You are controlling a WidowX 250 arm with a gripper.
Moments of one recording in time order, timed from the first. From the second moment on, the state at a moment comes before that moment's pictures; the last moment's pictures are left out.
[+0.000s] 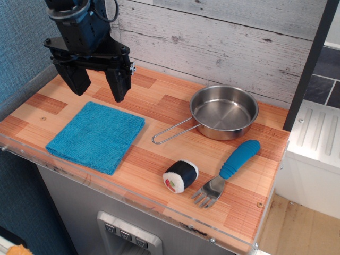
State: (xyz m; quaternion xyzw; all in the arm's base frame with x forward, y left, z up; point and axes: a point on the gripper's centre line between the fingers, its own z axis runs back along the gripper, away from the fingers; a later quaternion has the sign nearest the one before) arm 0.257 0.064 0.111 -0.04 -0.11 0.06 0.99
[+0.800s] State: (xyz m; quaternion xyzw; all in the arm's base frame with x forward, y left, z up) arm 0.284 0.047 0.106 -0.03 -0.09 0.00 1.00
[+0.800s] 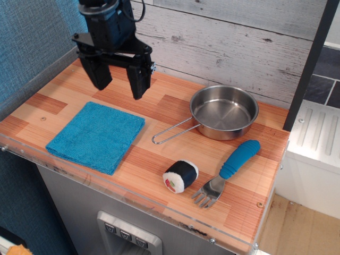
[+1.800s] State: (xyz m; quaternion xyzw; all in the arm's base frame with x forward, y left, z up) arm 0.352 0.016 0.061 -0.06 -0.13 0.02 0.99
